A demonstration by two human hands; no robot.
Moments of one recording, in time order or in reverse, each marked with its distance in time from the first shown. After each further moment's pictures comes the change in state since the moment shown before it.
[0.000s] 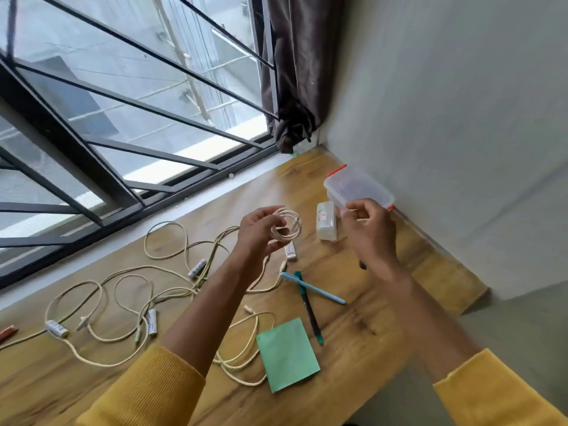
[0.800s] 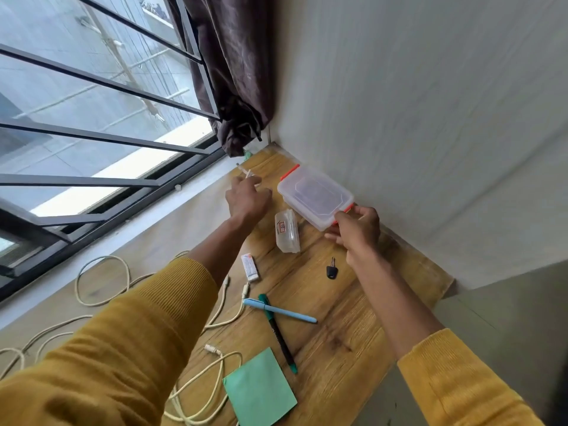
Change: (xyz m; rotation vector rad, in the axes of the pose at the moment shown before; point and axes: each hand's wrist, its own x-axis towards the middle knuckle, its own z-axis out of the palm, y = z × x) left_hand 0.150 0.007 0.086 0.831 0.080 0.272; right_hand 0.069 0.051 -0.005 0.393 0.217 0.534
